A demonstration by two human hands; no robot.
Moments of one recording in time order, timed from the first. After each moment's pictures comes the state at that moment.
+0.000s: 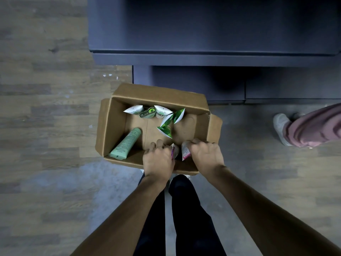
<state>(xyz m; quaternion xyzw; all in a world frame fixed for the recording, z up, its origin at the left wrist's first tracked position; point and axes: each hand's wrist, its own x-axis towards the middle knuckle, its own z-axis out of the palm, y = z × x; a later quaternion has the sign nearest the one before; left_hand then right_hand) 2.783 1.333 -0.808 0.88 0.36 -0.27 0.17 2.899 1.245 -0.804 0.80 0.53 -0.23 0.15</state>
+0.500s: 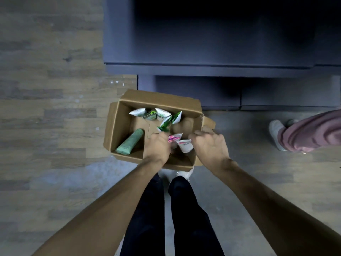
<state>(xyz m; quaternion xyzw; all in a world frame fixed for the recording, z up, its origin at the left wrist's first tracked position) 2.809 1.358 -0.751 0.82 0.43 -0.23 0.28 2.924 1.247 -0.724 0.83 0.54 -0.13 0.07</state>
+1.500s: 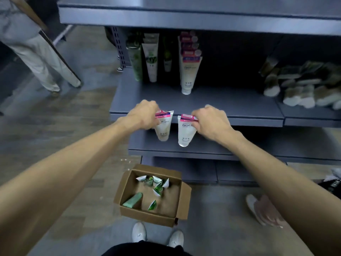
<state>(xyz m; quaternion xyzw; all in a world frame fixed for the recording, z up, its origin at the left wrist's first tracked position) 2.894 1.467 -0.324 0.93 0.32 -0.06 0.17 3.039 1.300 -0.335 0.83 0.55 0.02 -0.04</state>
